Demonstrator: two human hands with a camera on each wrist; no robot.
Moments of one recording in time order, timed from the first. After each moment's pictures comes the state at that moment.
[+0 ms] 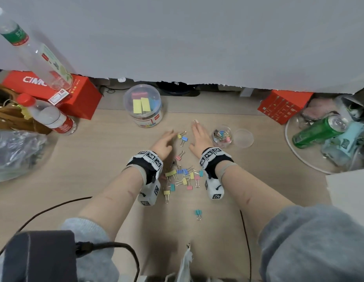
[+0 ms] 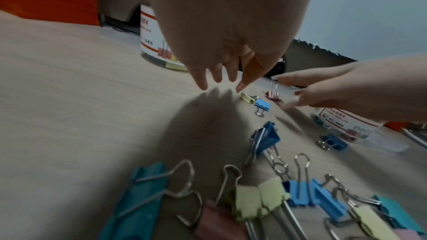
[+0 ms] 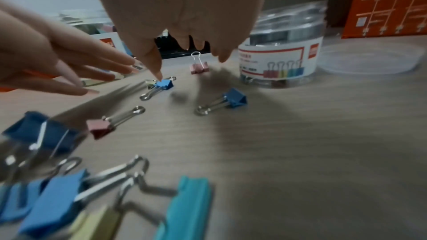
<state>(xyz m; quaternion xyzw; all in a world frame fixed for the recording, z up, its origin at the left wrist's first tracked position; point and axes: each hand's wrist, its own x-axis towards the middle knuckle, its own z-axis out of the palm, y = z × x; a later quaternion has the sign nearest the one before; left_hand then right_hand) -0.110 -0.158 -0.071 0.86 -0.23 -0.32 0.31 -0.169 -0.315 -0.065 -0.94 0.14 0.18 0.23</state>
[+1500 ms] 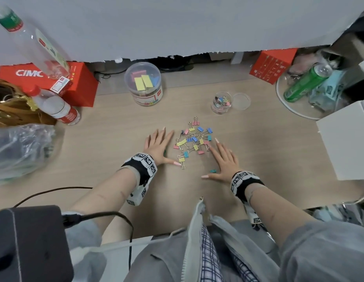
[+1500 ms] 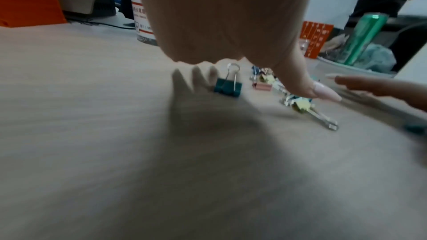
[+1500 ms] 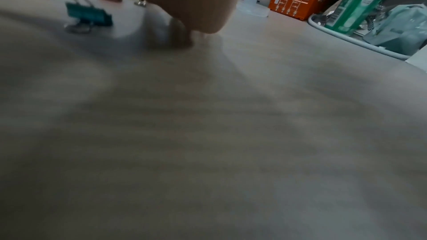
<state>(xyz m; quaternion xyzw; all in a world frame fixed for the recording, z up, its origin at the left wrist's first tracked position) -0.161 -0.061 -0.081 0.86 -0.38 -0.32 0.06 -0.357 -0.255 -0.085 -0.93 0.18 0.24 0.21</state>
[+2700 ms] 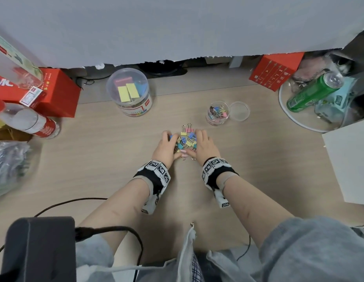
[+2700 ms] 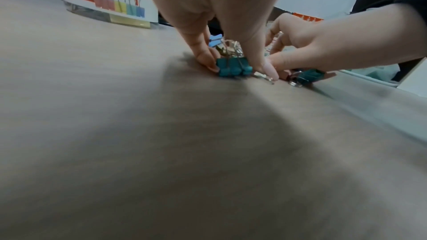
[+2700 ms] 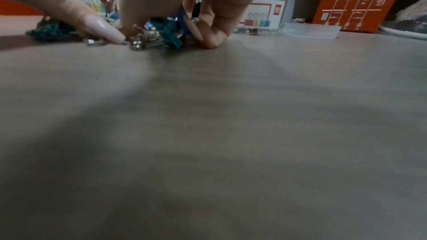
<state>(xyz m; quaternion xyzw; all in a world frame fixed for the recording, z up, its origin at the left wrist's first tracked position) -0.160 -0.145 -0.094 0.89 -0.33 -0.25 0.21 -0.236 -0.274 -0.093 -0.94 0.23 0.13 0.20</state>
